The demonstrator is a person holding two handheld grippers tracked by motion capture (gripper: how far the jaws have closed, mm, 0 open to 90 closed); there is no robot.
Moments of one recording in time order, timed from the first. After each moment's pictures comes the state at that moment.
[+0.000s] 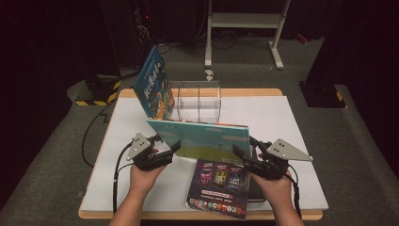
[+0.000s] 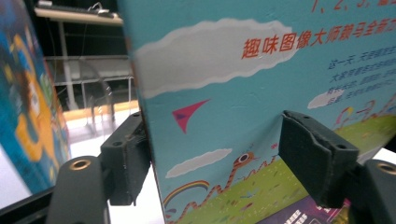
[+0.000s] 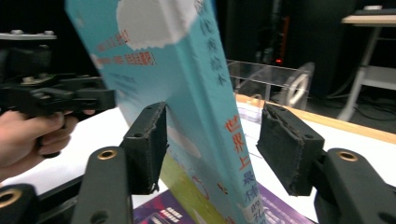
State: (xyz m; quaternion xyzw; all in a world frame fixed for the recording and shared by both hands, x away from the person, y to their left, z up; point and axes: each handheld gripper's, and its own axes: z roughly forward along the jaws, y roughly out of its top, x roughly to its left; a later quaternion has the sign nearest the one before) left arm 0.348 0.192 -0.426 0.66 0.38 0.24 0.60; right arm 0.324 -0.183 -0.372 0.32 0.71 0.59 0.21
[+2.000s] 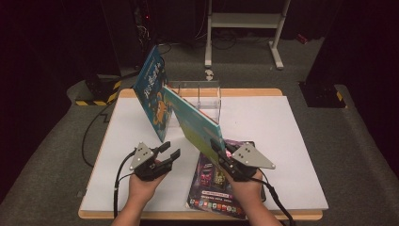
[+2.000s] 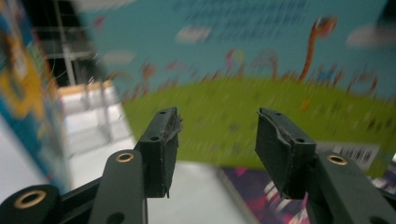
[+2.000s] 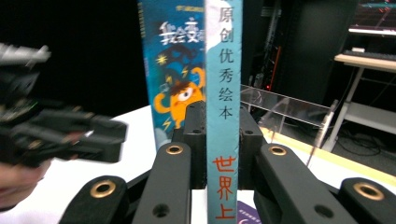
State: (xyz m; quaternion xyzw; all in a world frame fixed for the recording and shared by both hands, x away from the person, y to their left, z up) left arm 0.326 0.177 -0.427 0.68 0.38 0.24 0.58; right arm 0.315 -0.106 -0.378 0.28 0.70 0.59 0.29
